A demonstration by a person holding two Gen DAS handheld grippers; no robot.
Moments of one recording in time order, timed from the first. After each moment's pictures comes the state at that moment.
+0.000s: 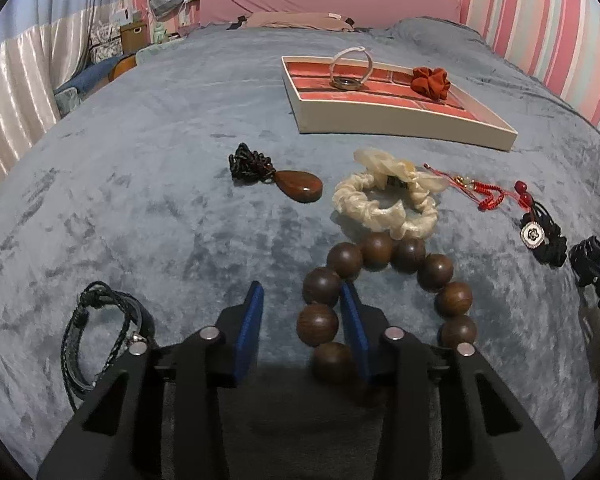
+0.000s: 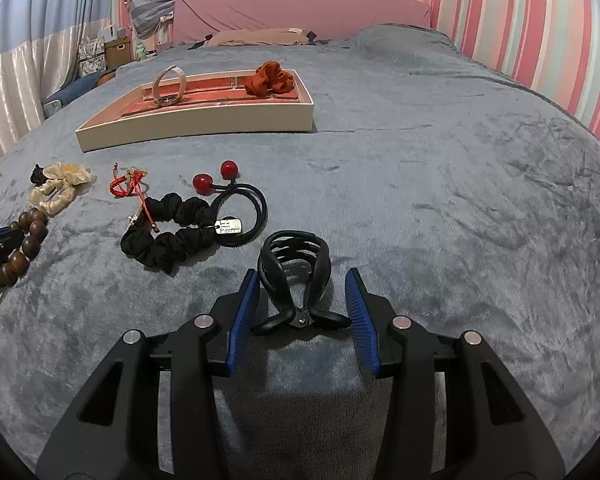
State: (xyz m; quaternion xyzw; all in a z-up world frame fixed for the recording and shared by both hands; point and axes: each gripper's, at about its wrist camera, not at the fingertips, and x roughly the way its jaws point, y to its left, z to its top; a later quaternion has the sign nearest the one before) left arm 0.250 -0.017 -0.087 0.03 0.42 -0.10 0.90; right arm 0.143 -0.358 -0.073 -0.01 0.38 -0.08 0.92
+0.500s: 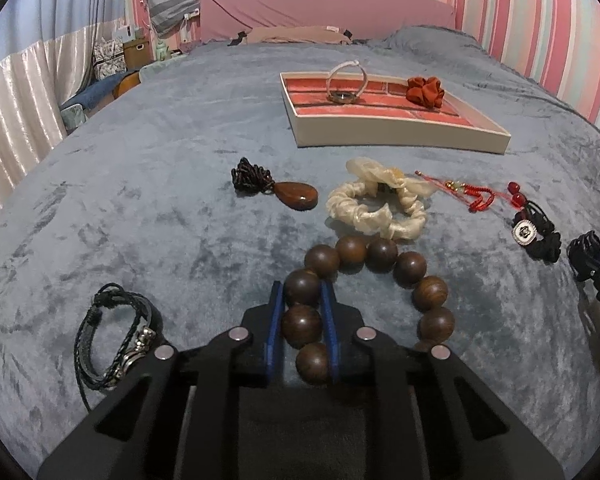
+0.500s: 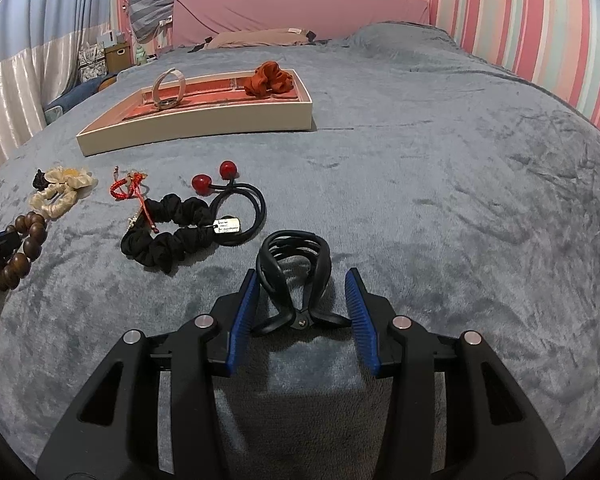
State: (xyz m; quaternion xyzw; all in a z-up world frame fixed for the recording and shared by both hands) left arm 0.235 -0.018 -0.079 0.03 0.40 -0.10 0.91; right arm 0.142 -0.362 -0.074 0.00 0.38 -0.07 0.92
